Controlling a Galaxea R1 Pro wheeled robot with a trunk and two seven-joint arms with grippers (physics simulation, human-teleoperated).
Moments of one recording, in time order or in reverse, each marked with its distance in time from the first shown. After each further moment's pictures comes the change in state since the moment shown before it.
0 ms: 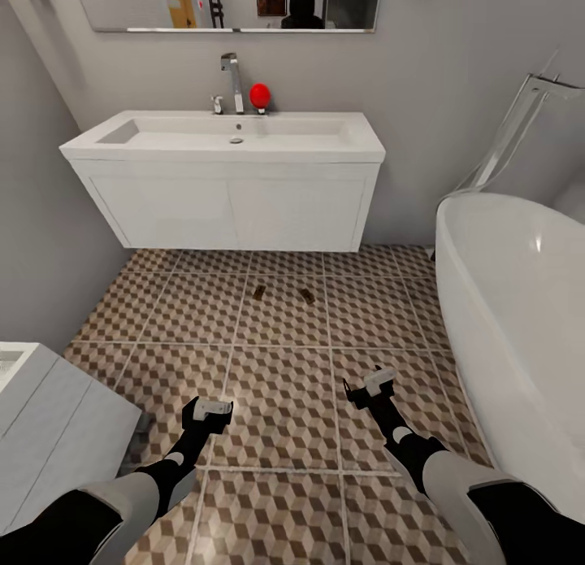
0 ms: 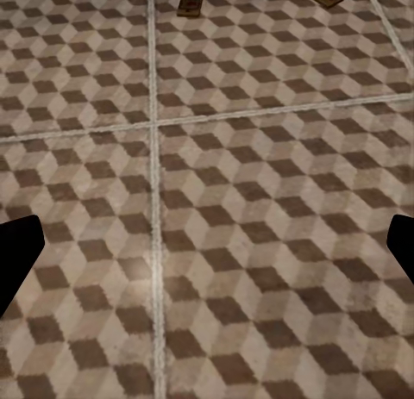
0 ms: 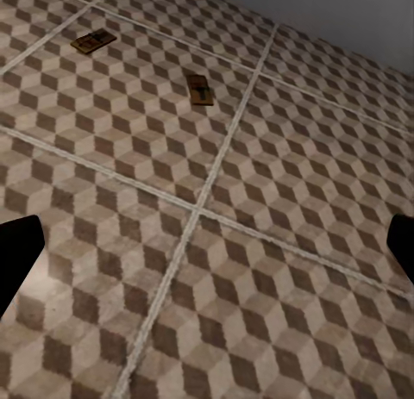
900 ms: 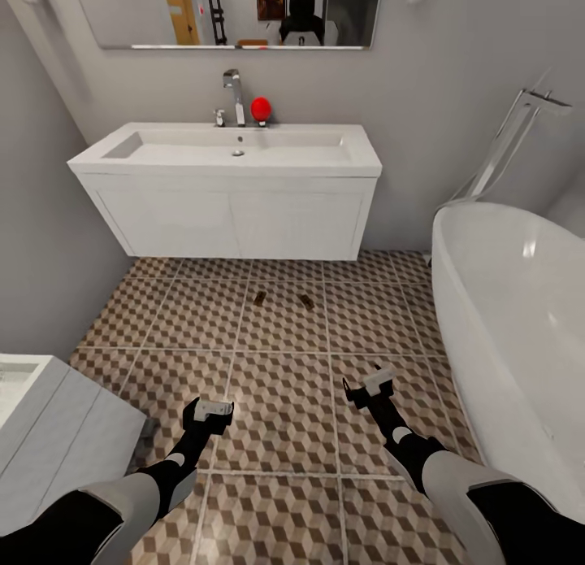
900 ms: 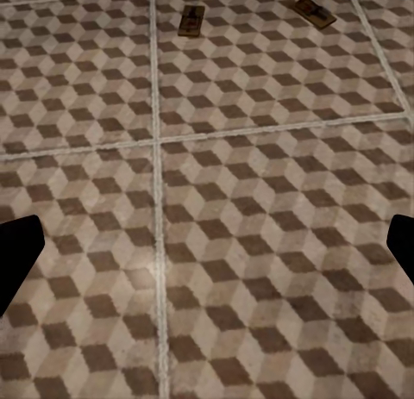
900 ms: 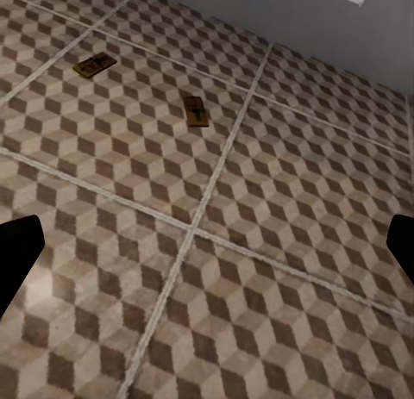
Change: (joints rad) left arm 0.002 -0.003 0.000 0.000 0.000 0.002 0.000; right arm 0.000 0.002 0.000 0.000 0.000 -0.009 0.000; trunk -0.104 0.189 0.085
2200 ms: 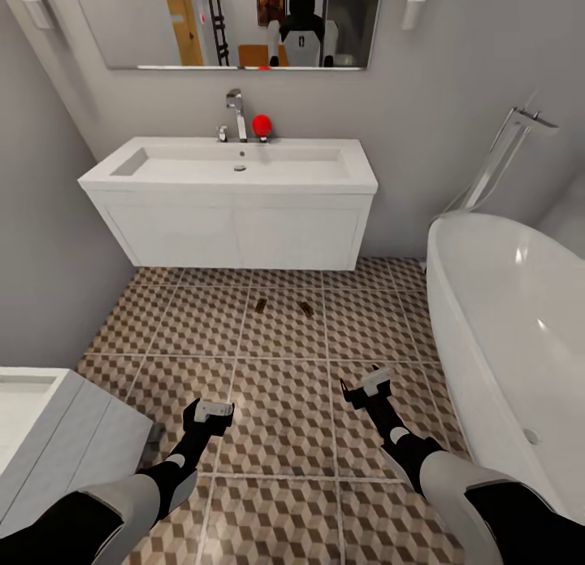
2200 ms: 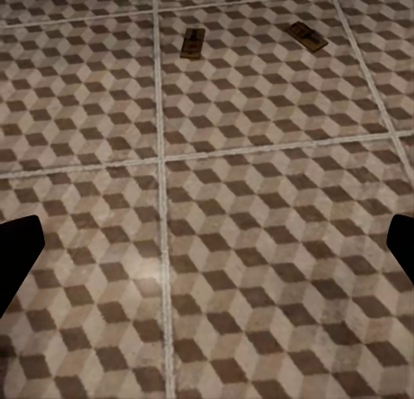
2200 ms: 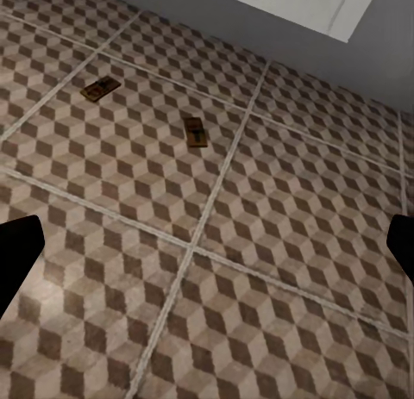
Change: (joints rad) left arm 0.003 -0.002 0.000 0.000 0.000 0.001 0.000; right arm 0.000 0.009 0.000 0.002 0.000 0.001 0.000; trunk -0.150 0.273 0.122
